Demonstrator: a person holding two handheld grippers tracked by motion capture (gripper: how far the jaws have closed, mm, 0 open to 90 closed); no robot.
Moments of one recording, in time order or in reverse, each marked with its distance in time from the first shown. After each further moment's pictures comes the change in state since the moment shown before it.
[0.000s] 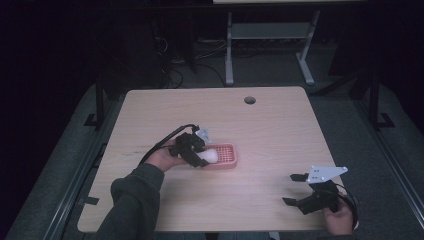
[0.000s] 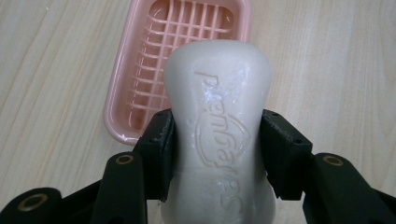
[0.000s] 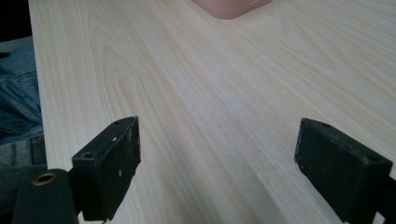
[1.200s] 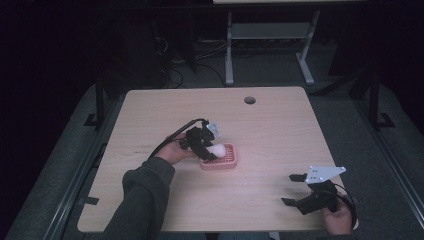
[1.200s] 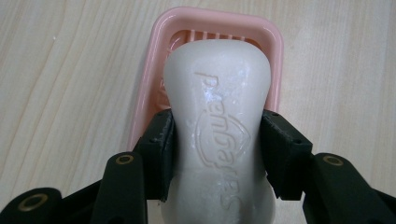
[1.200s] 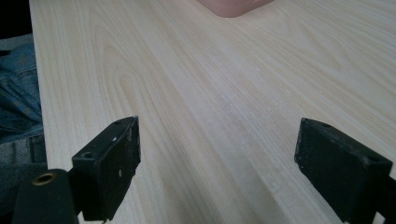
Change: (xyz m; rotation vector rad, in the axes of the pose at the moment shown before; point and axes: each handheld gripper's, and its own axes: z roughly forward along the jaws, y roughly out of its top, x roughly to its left) left arm 0.020 0.026 0.022 0.010 -0.011 0.015; right arm 0.001 0.001 0.003 0.003 0.003 -0.005
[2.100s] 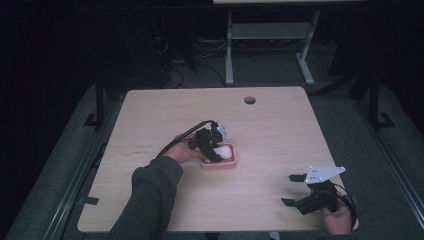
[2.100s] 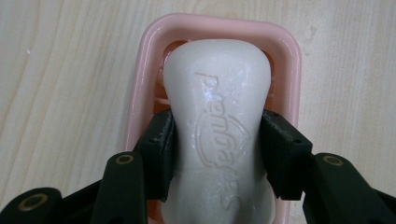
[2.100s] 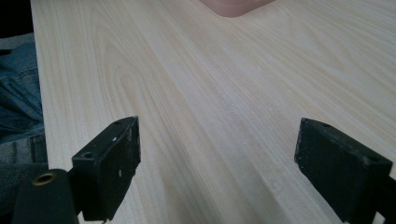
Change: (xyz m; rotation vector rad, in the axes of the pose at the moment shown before) left arm 0.002 0.015 0.025 0.056 -0.006 0.037; right arm 0.000 0.000 0.001 0.004 0.004 0.001
